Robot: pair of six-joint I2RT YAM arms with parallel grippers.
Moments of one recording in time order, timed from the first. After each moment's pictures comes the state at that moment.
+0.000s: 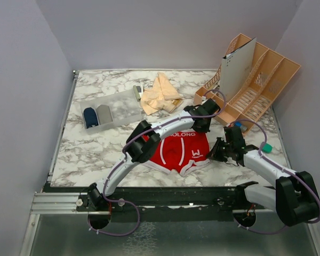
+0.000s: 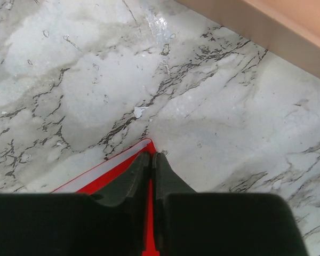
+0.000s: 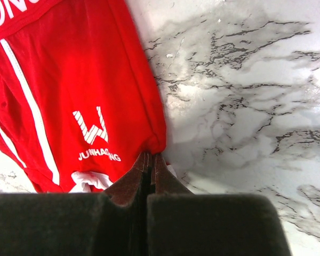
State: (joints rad) left arm -0.94 2.49 2.19 -0.65 -0.07 -0.58; right arm 0.26 1.14 0.41 -0.26 -0.23 0.63
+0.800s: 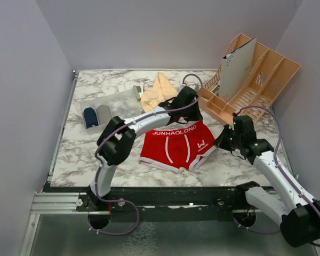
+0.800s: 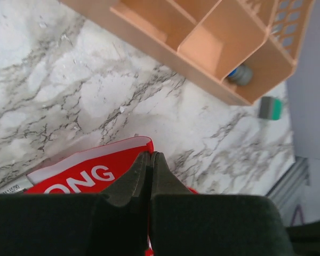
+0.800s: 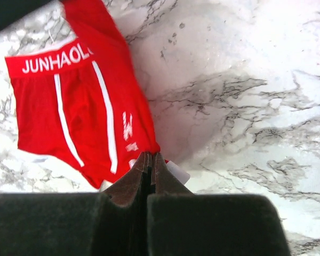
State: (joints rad) left arm -0.84 2.15 1.74 -0.28 0.09 -0.71; right arm 0.26 0.92 0.65 -0.54 -0.10 0.57
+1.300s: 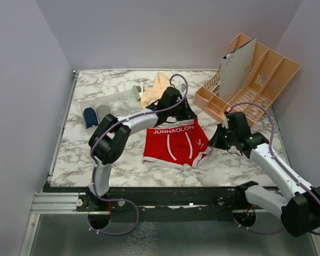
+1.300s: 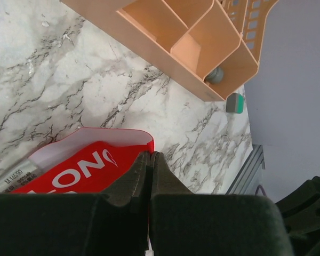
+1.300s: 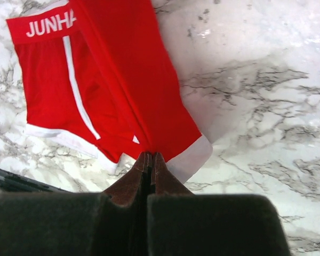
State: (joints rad) left arm -0.71 2.02 1.43 0.09 0.35 -0.81; right arm 0.30 1.02 0.71 -0.58 -0.18 0.55
